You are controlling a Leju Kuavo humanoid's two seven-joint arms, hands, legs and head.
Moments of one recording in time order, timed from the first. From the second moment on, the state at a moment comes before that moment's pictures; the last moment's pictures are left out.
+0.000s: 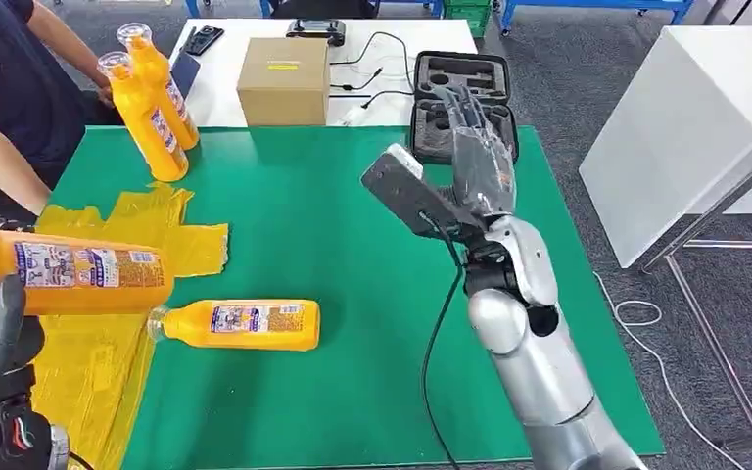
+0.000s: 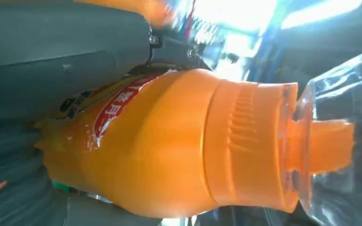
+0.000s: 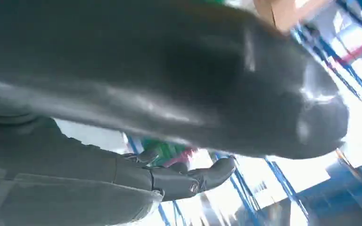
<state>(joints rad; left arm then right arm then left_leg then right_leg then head) 0.06 0.14 0.01 -2.02 0.49 0.09 -0.27 -0.34 0.04 0.39 -1.79 0.99 -0.04 0.41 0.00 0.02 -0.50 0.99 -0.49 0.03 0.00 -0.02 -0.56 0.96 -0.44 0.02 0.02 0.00</state>
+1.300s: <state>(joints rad) -0.01 0.27 -0.10 -1.52 -1.23 0.45 0.02 0.04 -0.11 0.54 -2.00 0.83 -0.13 0.29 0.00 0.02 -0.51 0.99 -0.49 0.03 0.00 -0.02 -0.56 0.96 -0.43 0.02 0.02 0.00</state>
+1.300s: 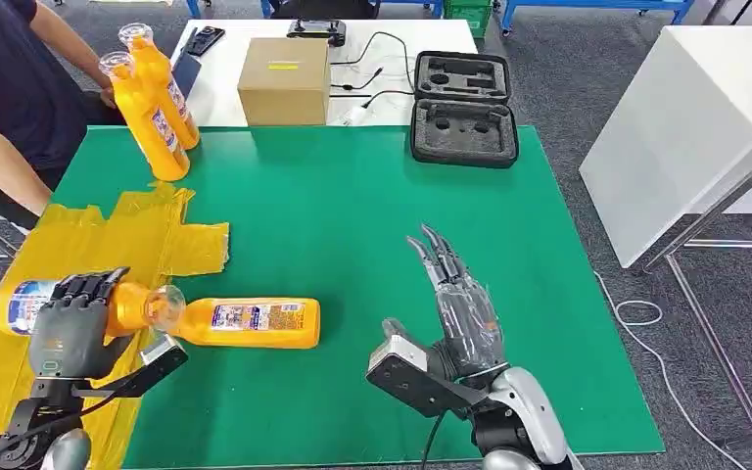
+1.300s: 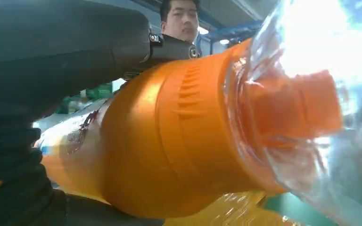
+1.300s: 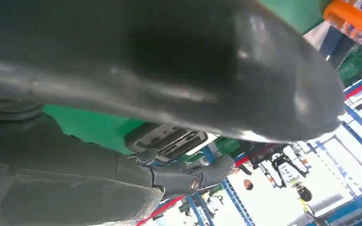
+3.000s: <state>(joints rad) -0.04 0.17 -0.18 -1.39 -1.33 0.45 0.06 0.06 -0.15 0.56 -1.94 0.80 -0.14 0.28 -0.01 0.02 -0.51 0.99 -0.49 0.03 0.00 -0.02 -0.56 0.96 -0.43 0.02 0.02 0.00</state>
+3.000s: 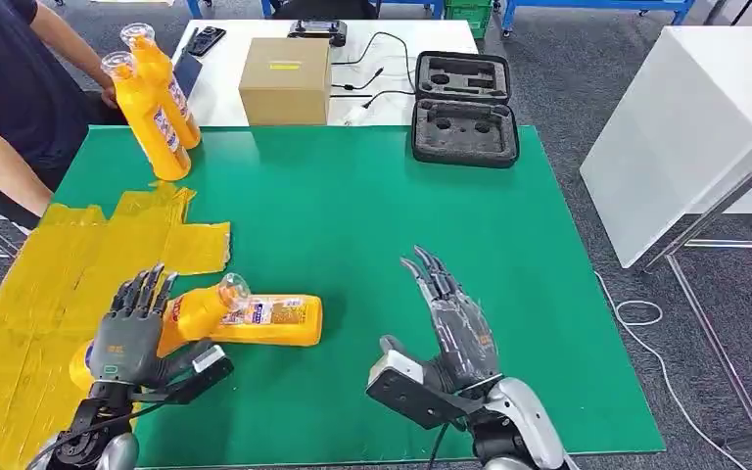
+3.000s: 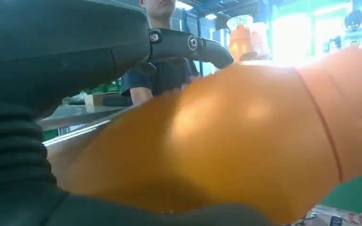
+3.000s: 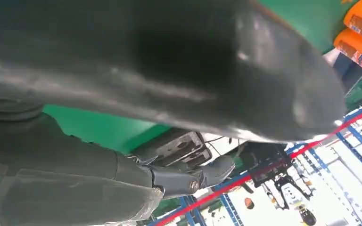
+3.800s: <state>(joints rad) -0.02 0.17 -0.16 -1.46 -1.14 0.56 -0.04 0.04 -0.16 0.57 -1.89 0.78 -0.17 0.27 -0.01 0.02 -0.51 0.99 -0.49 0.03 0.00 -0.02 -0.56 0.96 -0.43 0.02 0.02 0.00</state>
